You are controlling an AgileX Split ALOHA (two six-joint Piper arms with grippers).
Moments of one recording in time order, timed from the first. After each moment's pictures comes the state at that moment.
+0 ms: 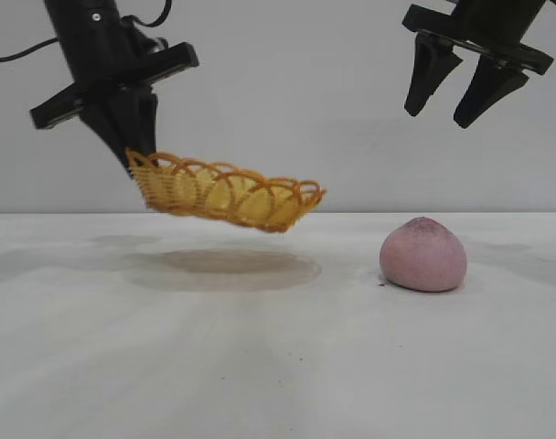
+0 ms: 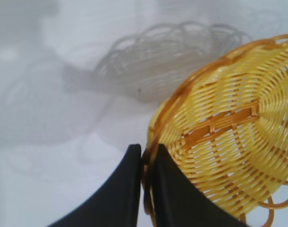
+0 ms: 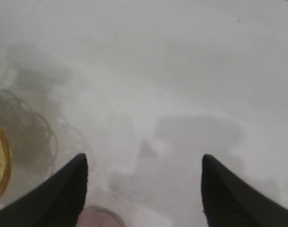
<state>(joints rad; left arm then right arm) -0.22 2.16 -1.77 -0.39 1.22 0.05 0.16 1.97 -1.56 0.48 0.79 -0.49</state>
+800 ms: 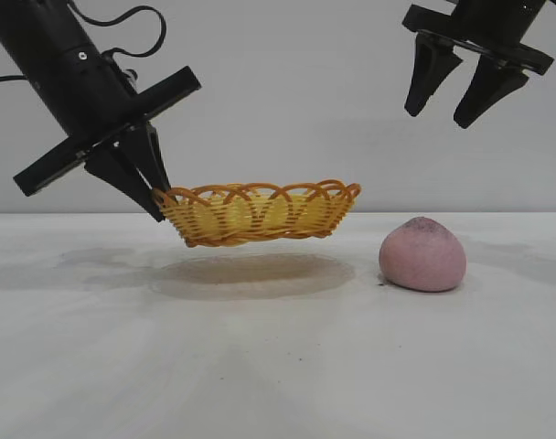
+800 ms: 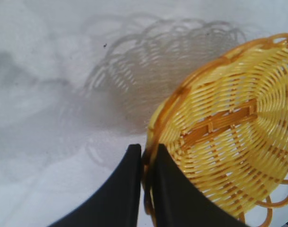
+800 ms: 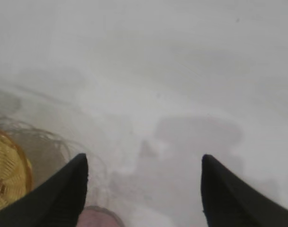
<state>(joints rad) -0.22 2.05 -1.36 -0.77 0.82 0.17 0.16 1.97 -1.56 0.48 0.79 -0.49</state>
